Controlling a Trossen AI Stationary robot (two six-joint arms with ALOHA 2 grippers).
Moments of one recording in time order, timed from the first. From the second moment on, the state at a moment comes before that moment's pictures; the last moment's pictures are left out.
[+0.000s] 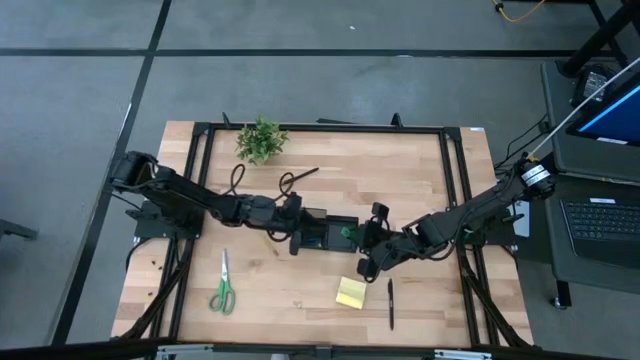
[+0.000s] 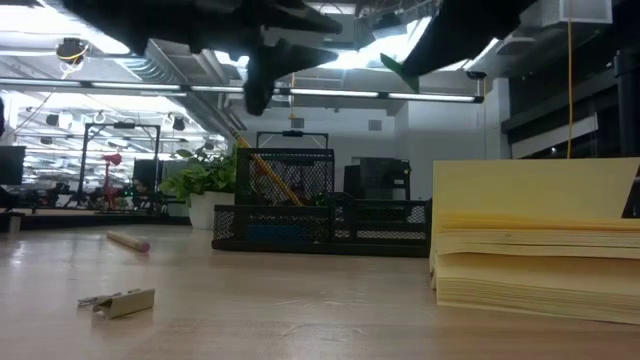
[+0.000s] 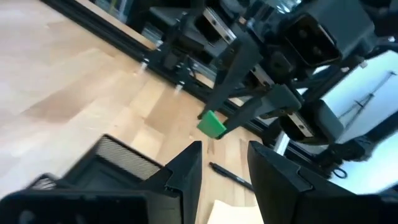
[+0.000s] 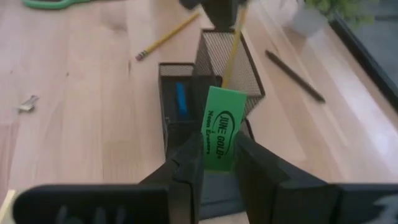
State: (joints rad) left arm -0.17 1.51 0.70 0.65 -0.13 -0.64; right arm 0.46 1.50 1.05 -0.38 0.63 0.37
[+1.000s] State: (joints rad) left arm -0.11 1.60 0.79 0.60 -0.06 -0.67; right arm 0.44 1.50 1.05 -0.36 0.63 0.28
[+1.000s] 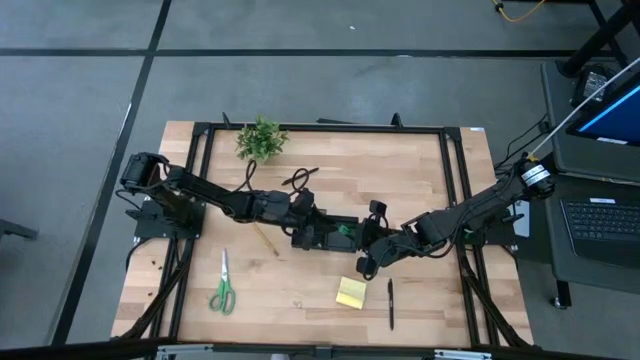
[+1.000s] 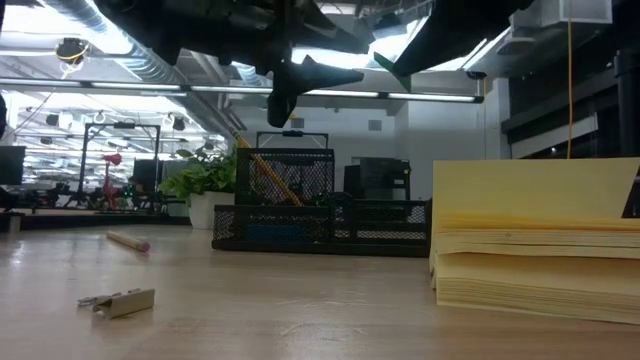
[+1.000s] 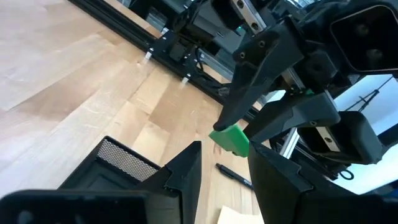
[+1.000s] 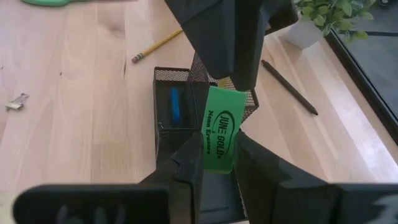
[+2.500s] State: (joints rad) left arm -0.10 1.69 0.90 0.55 0.04 -0.72; right arm 0.44 1.50 1.05 -0.36 0.63 0.28
